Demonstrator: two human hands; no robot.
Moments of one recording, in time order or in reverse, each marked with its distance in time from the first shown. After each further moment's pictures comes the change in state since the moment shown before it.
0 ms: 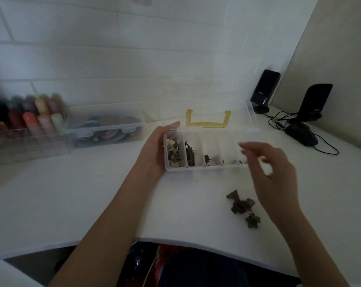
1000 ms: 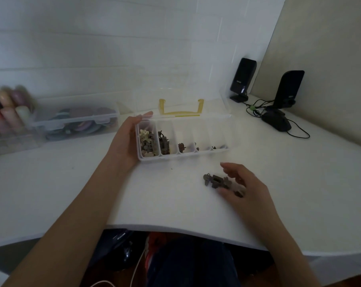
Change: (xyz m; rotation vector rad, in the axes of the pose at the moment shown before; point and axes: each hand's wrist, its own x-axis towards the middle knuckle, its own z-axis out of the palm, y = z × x) left_hand 0.004 -0.004 -0.005 0.052 -0.013 0.072; right_hand -0.057 0.033 -0.026 0.103 -0.314 0.327
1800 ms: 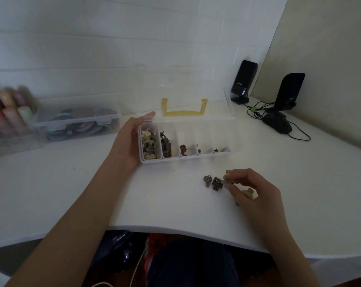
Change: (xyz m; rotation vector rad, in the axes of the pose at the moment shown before) left_hand -0.006 0.004 0.004 -0.020 -0.031 -0.039; right_hand -0.008 -0.009 -0.004 0.080 0.155 -0.059
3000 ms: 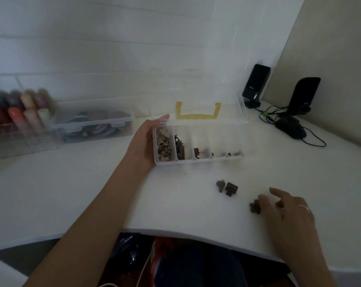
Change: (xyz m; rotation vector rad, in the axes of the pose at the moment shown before) left_hand -0.013 0.002 0.015 -0.015 0.044 -0.050; right_hand -0.017 0.004 -0.011 -0.451 0.066 0.361
